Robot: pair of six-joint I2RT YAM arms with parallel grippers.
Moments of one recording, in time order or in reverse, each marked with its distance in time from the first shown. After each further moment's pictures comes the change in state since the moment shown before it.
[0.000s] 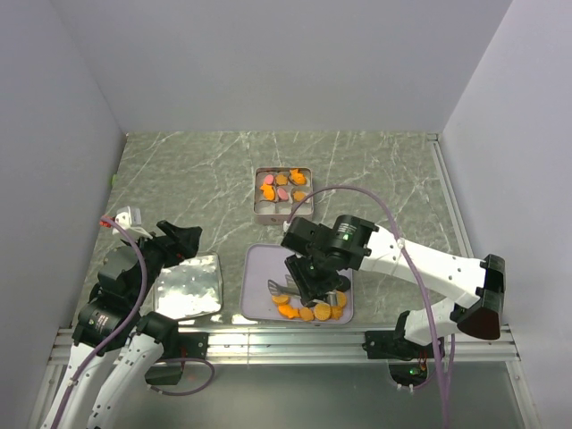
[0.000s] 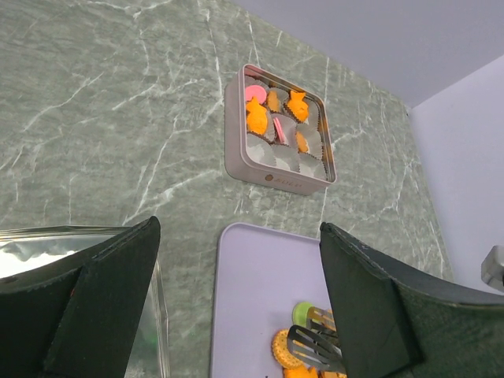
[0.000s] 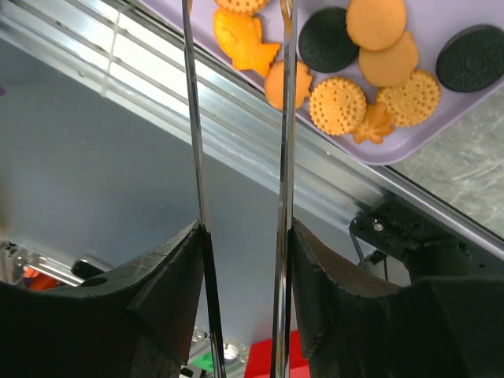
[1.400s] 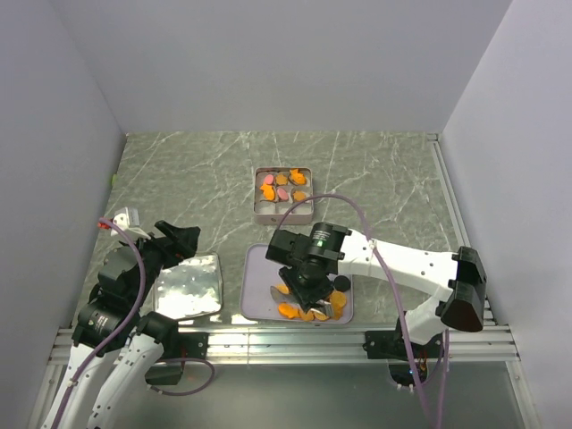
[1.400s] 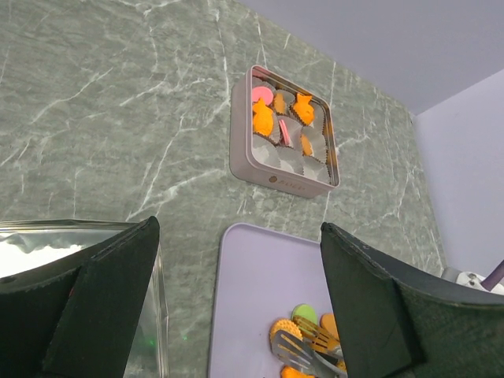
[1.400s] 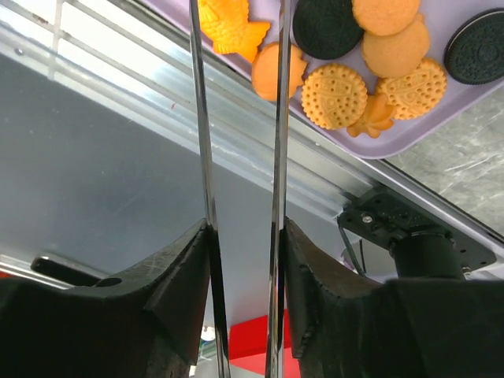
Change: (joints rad) left arm 0.000 -0.005 0.000 -0.018 -0.027 -0.028; right arm 0.059 0.111 -0.010 -0.020 0.016 -0.014
